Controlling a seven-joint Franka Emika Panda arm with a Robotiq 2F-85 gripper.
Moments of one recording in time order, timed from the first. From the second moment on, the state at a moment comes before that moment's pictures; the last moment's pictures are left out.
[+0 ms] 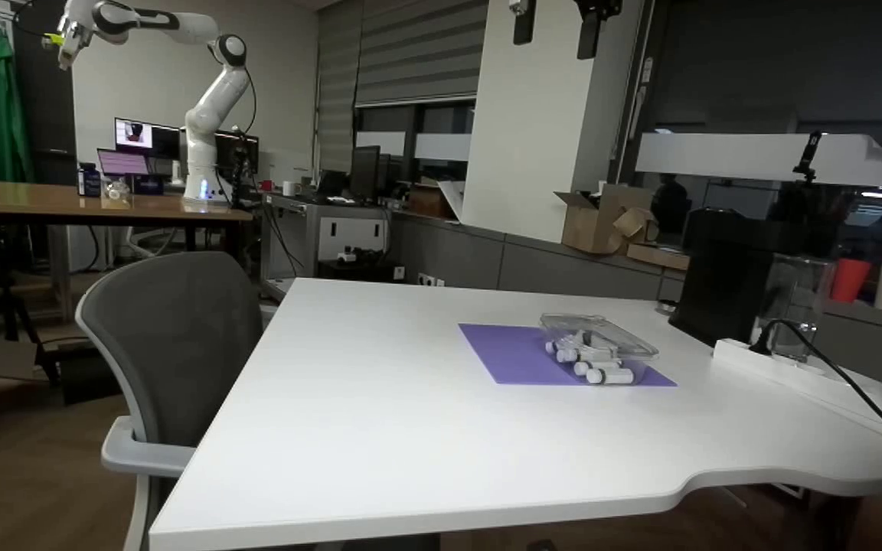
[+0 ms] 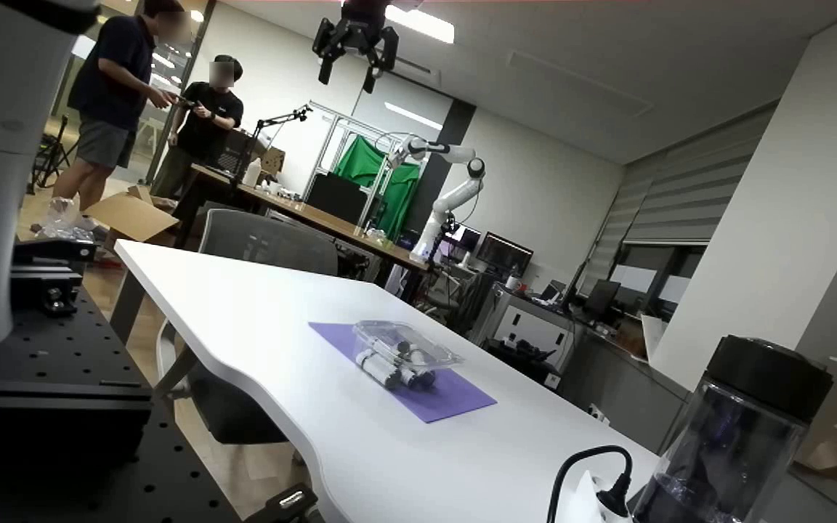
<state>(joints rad) 0.13 -0.40 0.26 -2.21 0.00 1.90 0.08</state>
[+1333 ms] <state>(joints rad) -0.02 0.32 -0.03 -1.77 0.27 2.00 -0.56</state>
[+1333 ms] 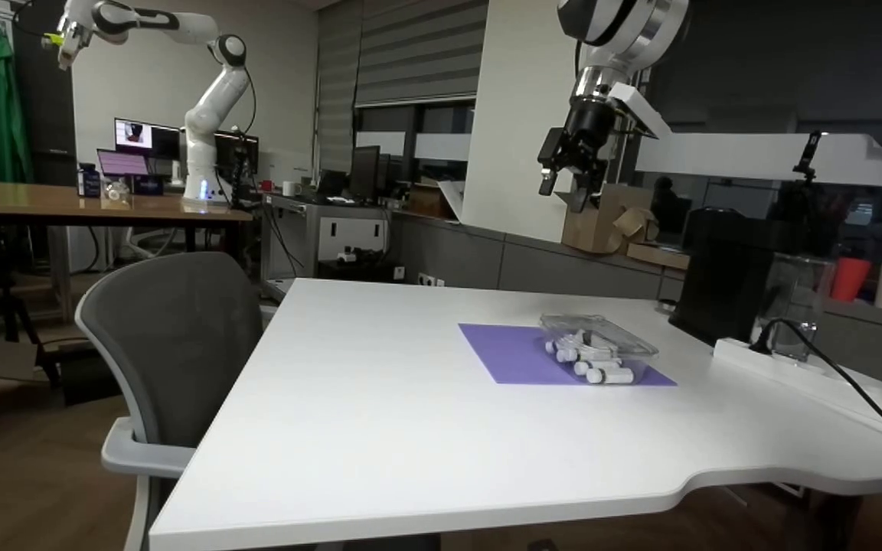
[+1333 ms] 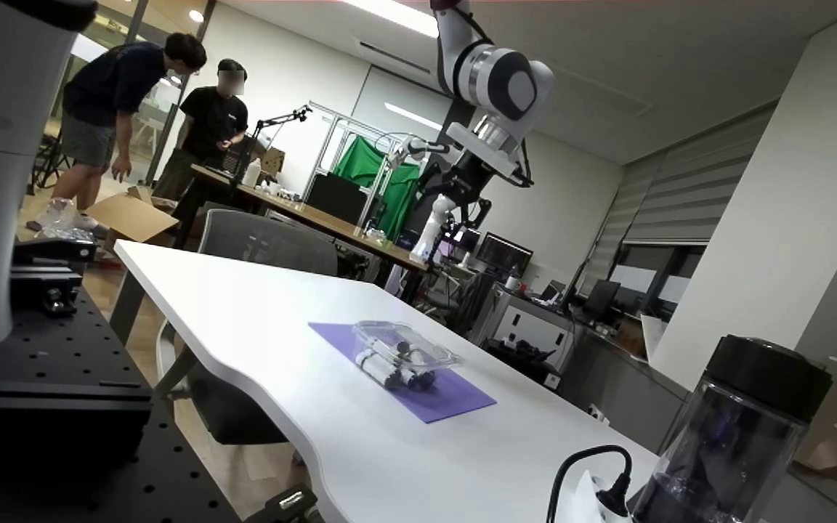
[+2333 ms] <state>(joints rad) -0.13 0.36 -0.03 -1.69 0.24 1.98 -0.62</state>
